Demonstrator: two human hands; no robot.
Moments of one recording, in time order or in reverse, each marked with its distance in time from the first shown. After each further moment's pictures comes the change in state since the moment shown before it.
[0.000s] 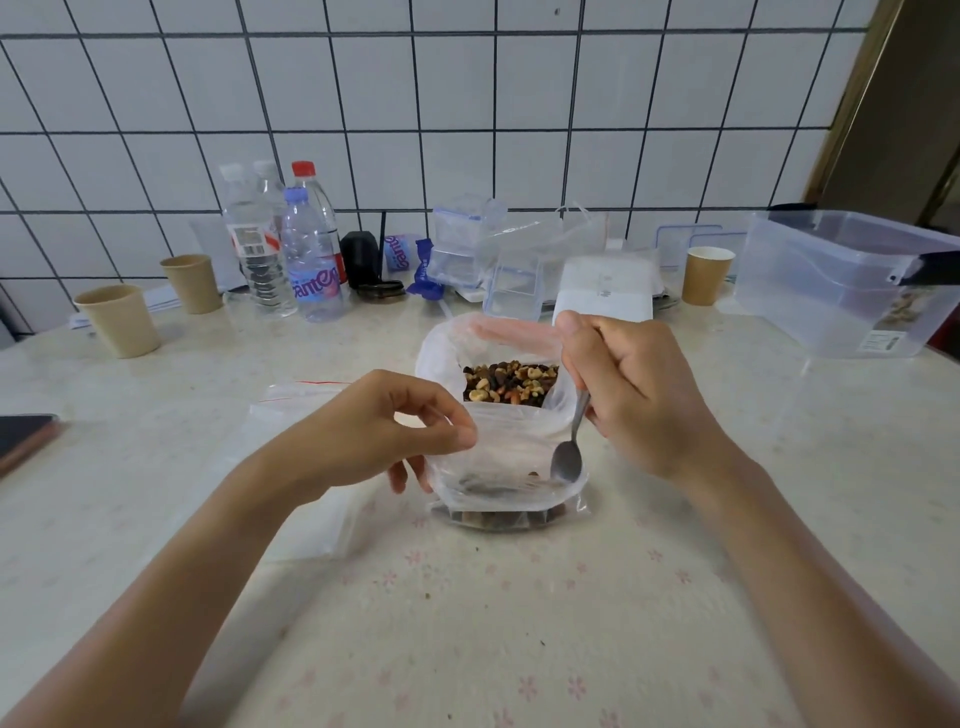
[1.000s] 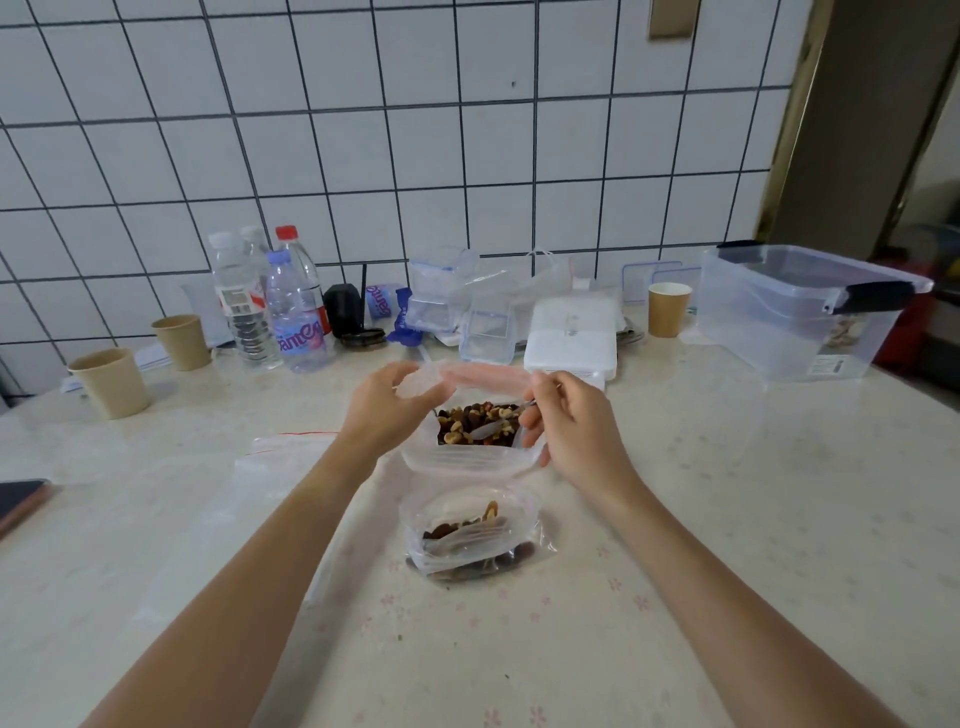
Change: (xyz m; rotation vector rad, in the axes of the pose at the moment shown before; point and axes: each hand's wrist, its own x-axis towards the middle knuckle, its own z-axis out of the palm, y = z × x) left_hand 0.093 -0.010 0.009 0.119 0.534 -0.142; right_hand 0.008 0.064 0.021 0.126 0.175 0.395
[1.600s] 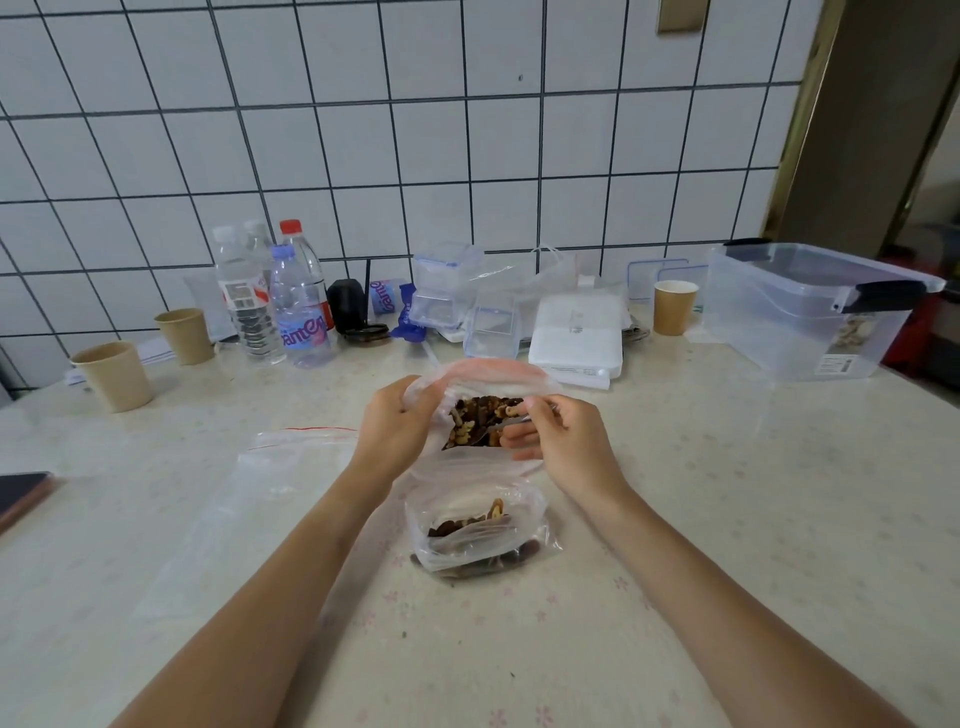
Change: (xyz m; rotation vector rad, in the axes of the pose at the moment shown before) left_hand -0.016 -0.012 0.016 -0.201 0.034 0.043; right_hand -0.001 0.018 0.017 0.117 -0.042 0.155
